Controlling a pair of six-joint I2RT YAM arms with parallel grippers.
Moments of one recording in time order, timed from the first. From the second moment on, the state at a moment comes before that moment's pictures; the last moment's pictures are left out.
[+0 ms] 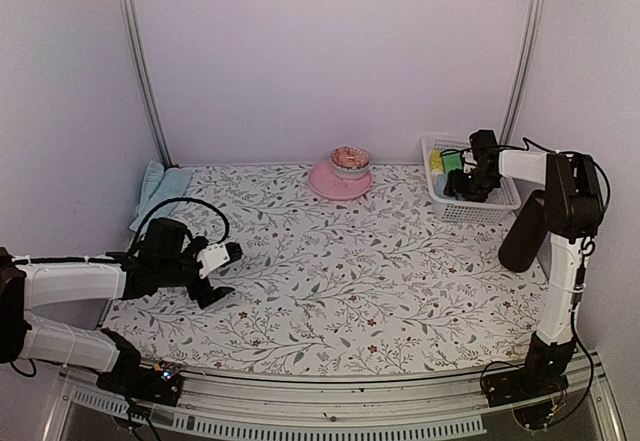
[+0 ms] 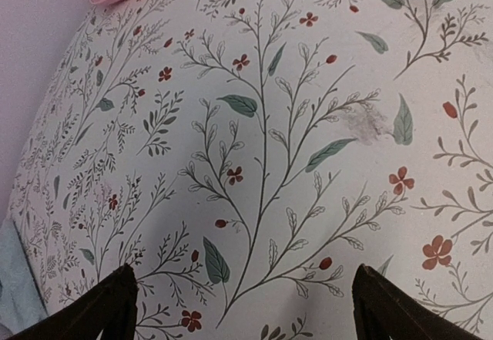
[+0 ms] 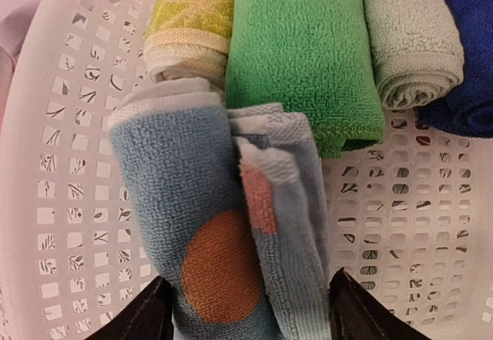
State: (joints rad) left arm -0.46 1.16 0.41 0.00 0.12 0.71; right arm 0.08 2.12 1.61 -0.45 -0.08 0.23
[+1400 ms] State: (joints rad) left arm -0.46 1.18 0.41 0.01 0.11 0.71; right arm 0.18 2.11 1.71 -0.52 -0.02 0.16
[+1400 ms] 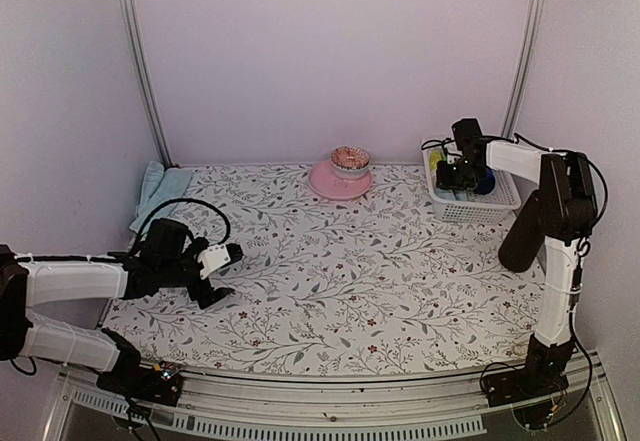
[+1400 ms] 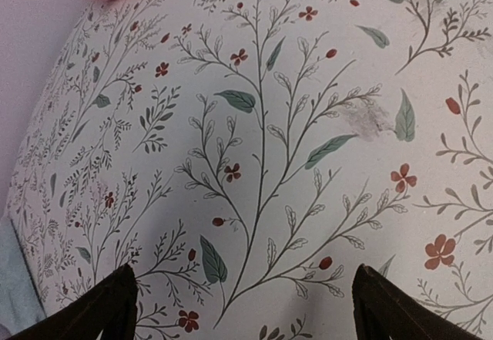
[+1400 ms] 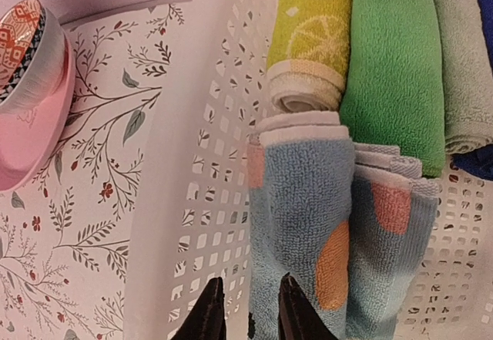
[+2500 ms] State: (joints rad) left arm -0.46 1.20 0.41 0.02 0.10 0.71; right arm 0.16 2.19 1.76 -0.63 0.08 0.12
